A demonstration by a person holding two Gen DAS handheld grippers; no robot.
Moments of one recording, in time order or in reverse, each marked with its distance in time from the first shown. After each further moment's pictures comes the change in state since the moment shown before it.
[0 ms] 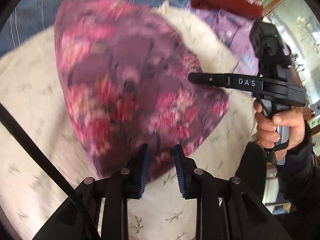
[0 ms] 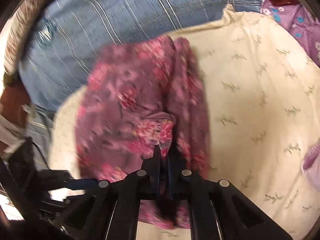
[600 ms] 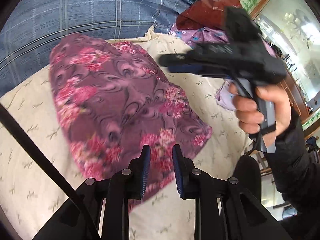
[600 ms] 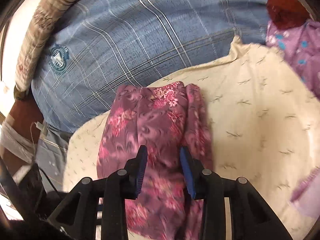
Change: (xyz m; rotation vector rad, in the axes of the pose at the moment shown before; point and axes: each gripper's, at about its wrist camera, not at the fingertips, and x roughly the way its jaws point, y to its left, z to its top) left arm -0.028 -0.035 0.035 0.081 -0.119 0.017; right arm -0.029 0.001 0.060 0.035 -0.125 0.154
